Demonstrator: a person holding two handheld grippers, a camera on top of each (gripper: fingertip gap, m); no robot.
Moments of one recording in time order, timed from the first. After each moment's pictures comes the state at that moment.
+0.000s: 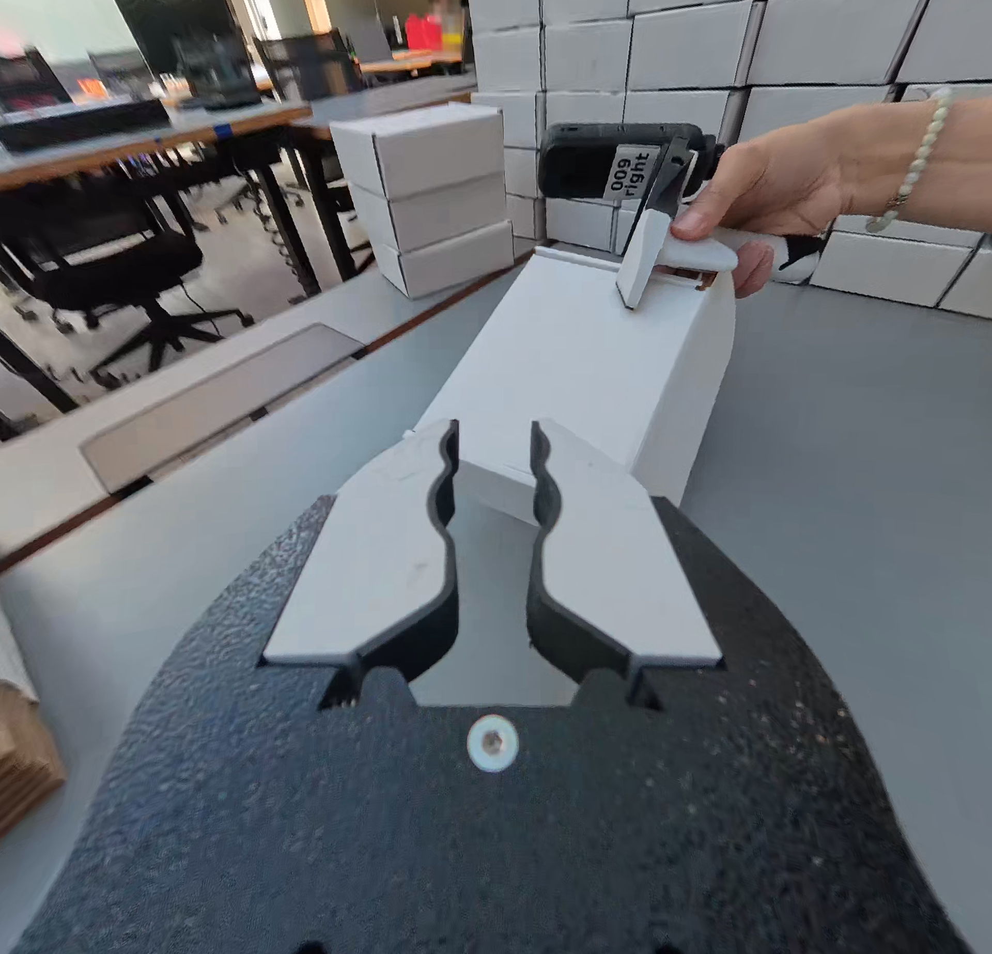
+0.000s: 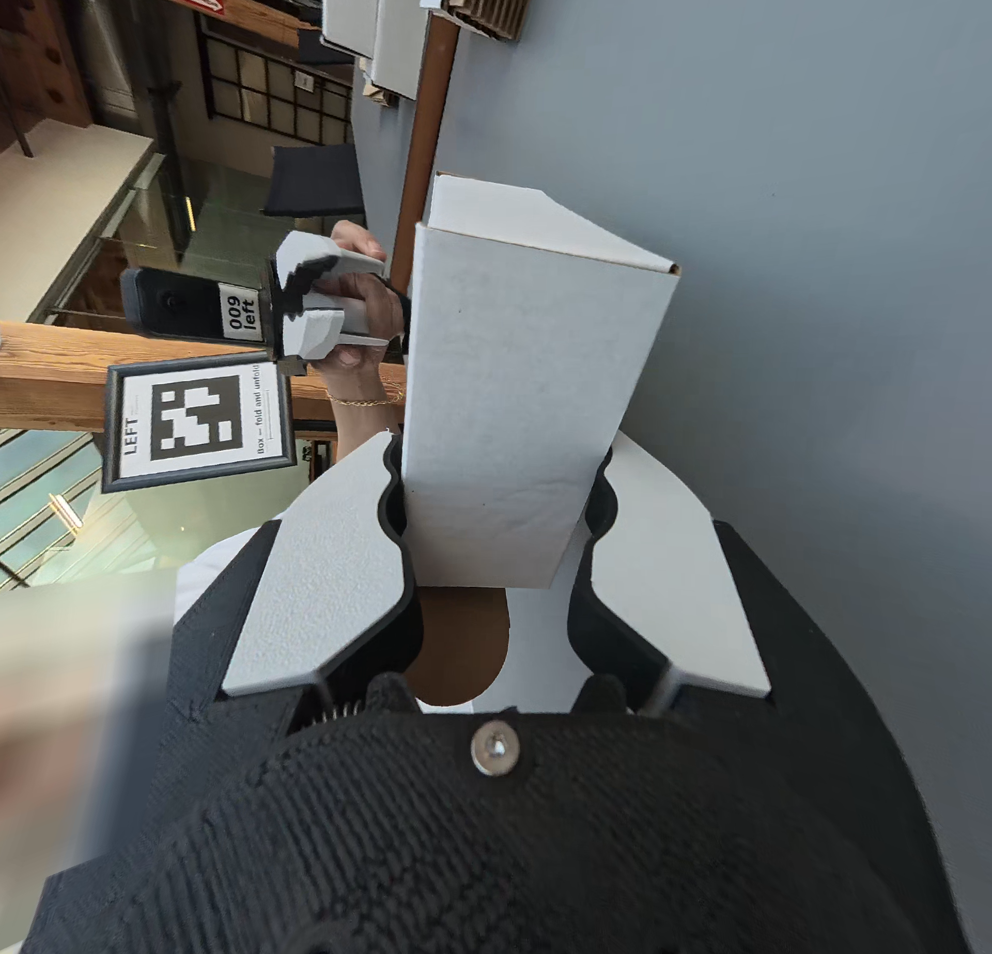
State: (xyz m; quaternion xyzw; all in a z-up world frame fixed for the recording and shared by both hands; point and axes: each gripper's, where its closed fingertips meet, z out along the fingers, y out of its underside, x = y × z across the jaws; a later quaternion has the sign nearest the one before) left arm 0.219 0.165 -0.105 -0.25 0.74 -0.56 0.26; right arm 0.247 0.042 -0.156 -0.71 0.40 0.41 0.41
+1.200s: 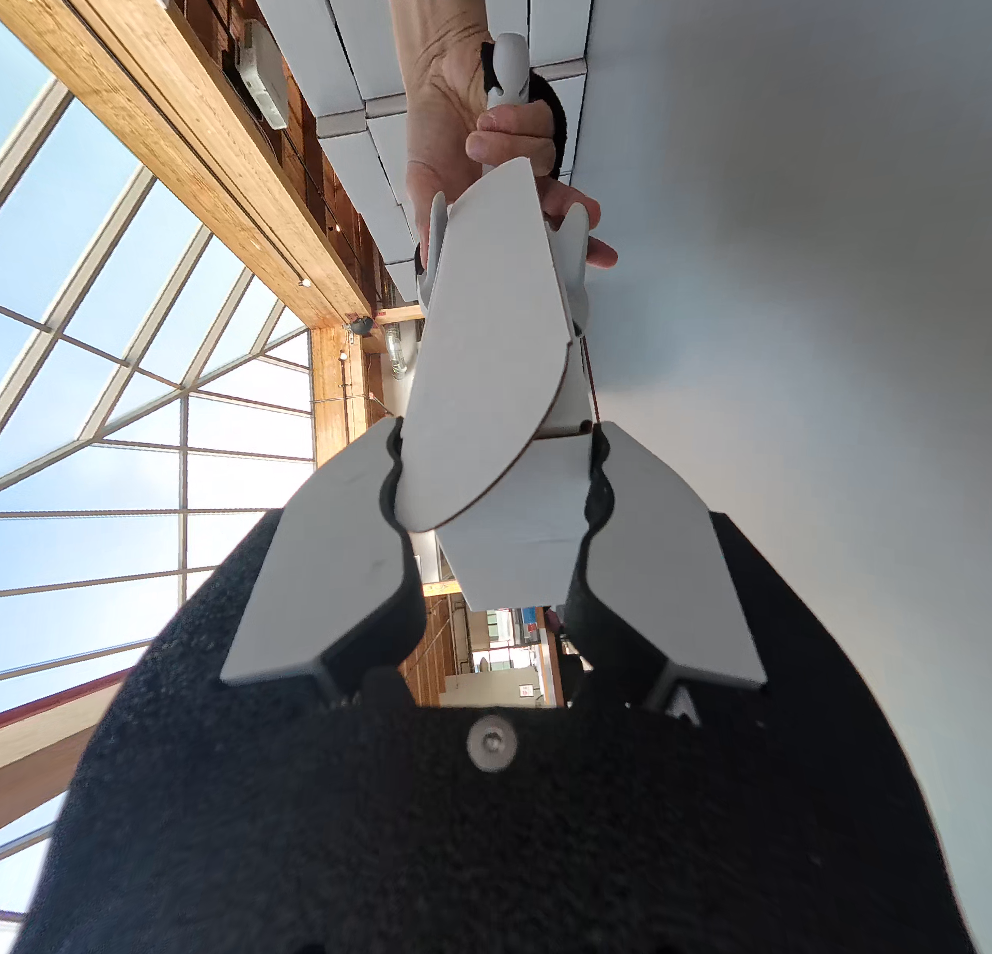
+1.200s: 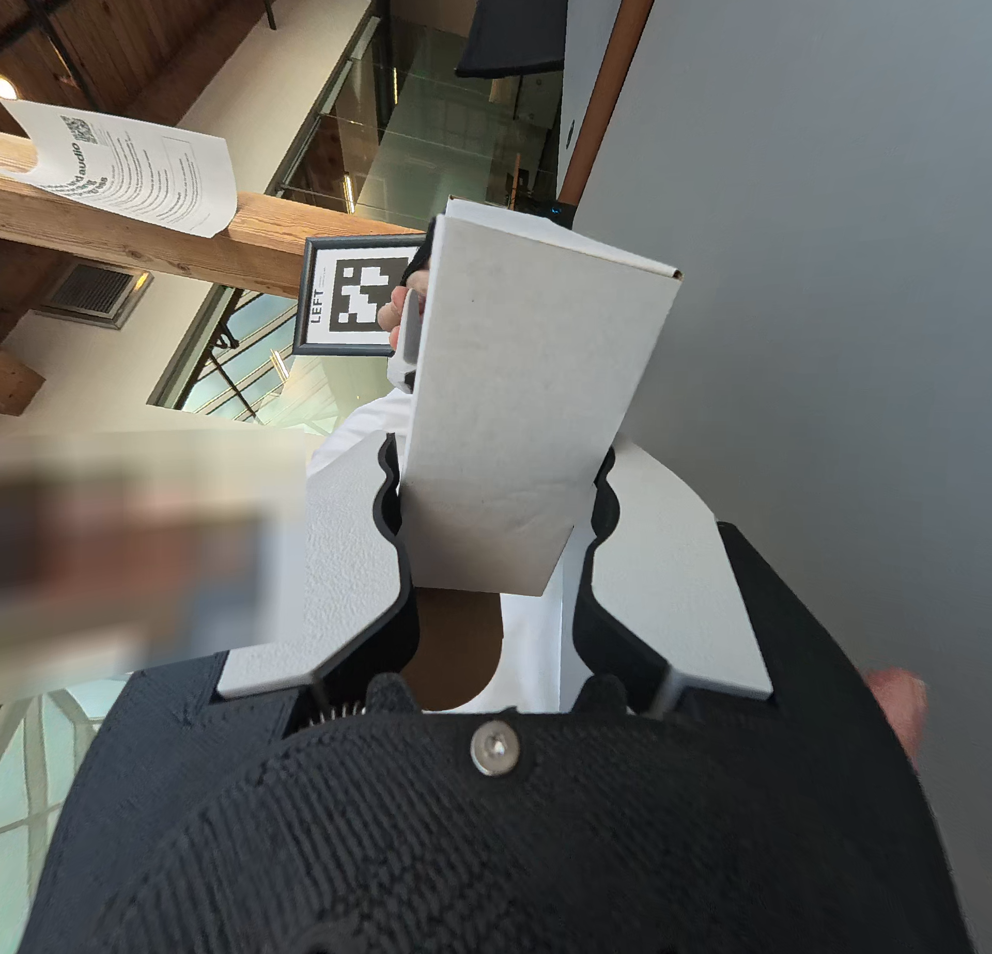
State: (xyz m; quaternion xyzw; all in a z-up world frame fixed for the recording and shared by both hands) left arm 0.126 0.101 -0.108 0.30 0.66 -0.21 0.65; right arm 0.185 0.047 -0.124 -0.65 0.28 0.58 0.40
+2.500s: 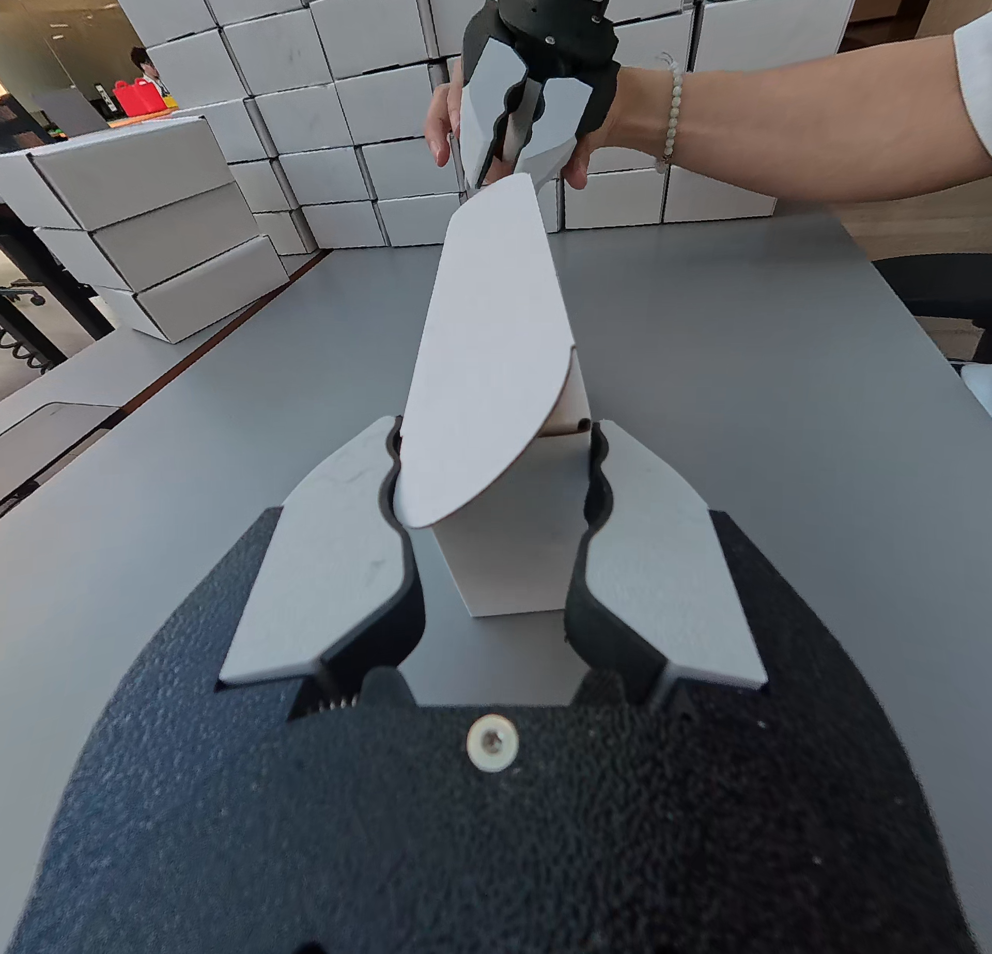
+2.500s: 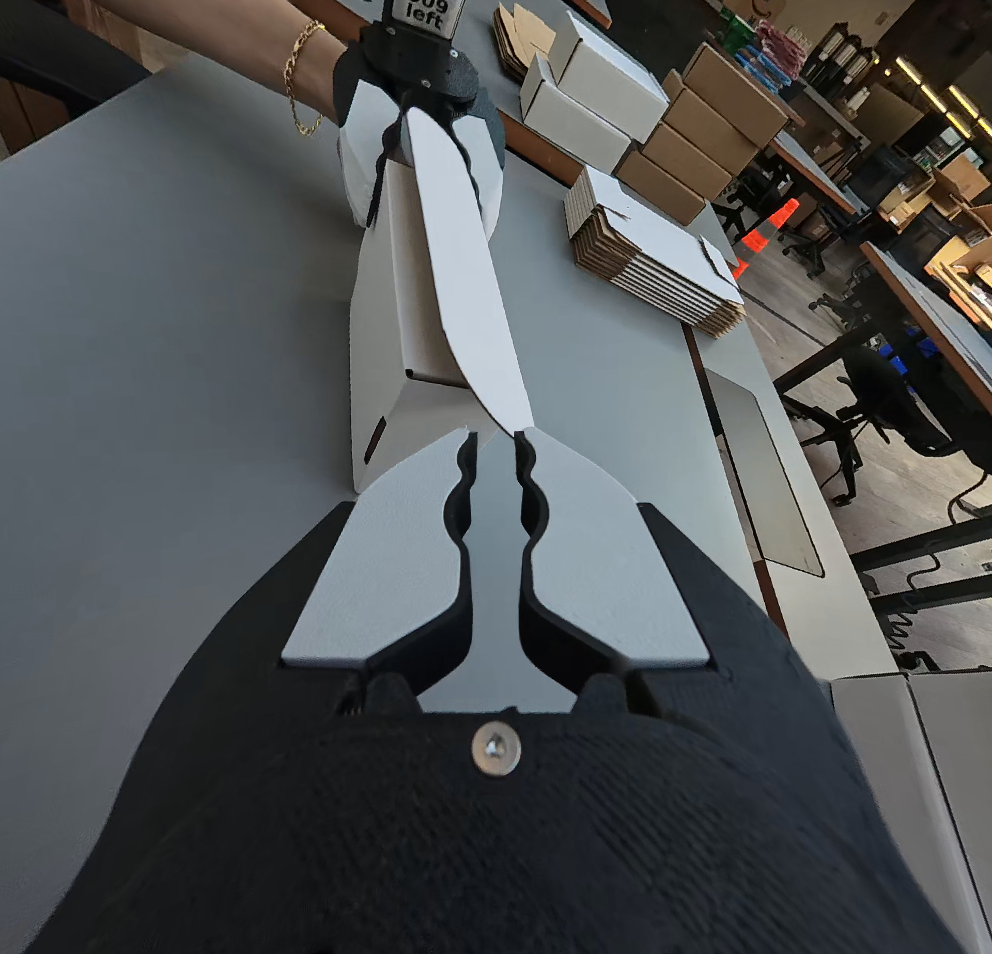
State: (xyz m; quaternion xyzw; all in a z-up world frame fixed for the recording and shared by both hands) left arm 0.153 0.122 -0.153 -0.07 0.78 -0.61 0.14; right arm 0.193 -0.015 -0.120 -0.81 -0.17 -0.17 0.54
